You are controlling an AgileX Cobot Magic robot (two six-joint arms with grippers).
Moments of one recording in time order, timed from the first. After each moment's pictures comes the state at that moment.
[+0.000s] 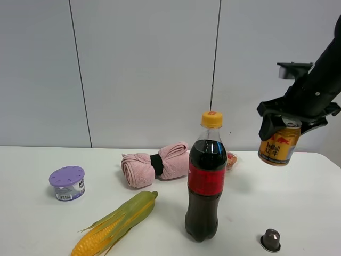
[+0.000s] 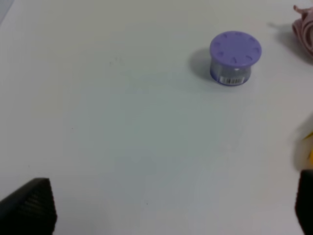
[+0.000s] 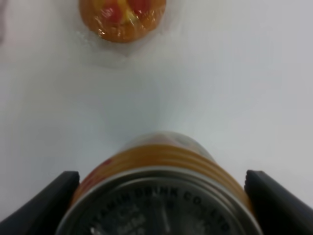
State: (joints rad) left arm 0.07 0.00 -0.51 -0.03 1.06 0.03; right arm 0.13 1.68 -1.23 0.12 0.65 -0.19
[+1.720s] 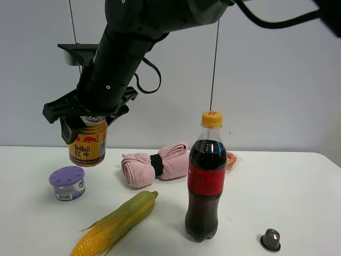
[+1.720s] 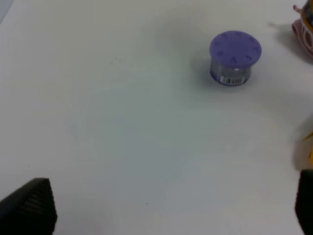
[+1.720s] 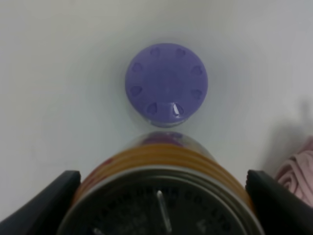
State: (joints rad) left arm 0.07 0.00 -0.51 -0.03 1.06 0.03; right arm 0.86 2.18 -1.99 0.11 0.77 -0.25
